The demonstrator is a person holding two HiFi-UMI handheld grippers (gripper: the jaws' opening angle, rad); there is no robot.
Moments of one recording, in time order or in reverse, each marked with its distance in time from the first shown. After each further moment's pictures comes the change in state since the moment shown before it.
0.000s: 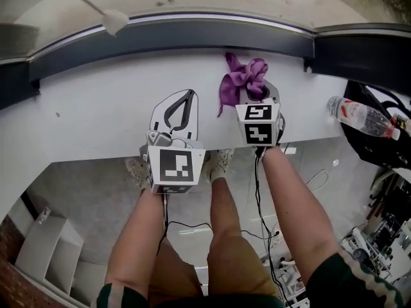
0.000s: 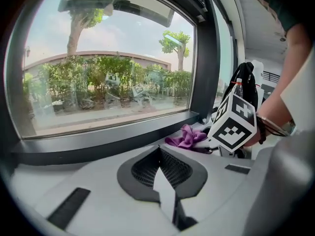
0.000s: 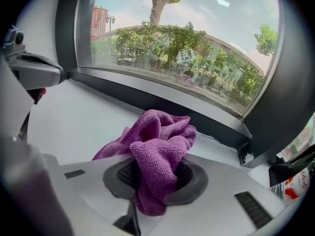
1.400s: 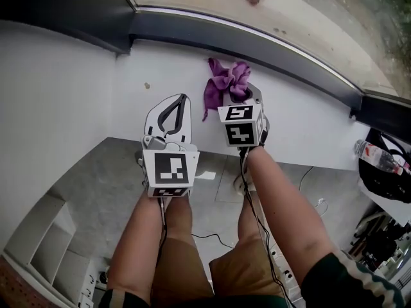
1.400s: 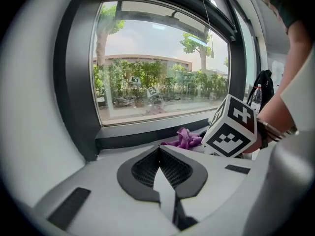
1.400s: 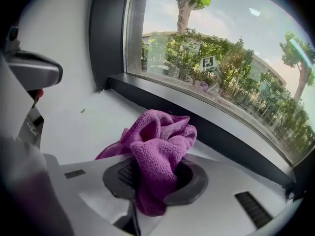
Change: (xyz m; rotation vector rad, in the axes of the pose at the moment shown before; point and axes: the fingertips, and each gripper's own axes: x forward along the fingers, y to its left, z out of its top) left arm -0.177 0.252 -0.090 -0.100 -0.002 0.254; right arm 0.027 0.323 0.151 -0.185 -0.075 0.173
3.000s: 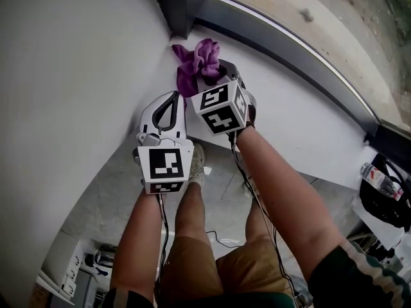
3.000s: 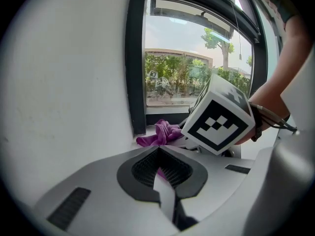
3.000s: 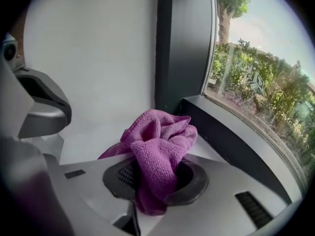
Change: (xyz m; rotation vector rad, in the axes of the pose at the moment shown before) left arm -0.051 0.120 -0.073 -0.142 0.067 0.175; right arm 0.044 0.198 0.113 -0.299 -0.099 0.315
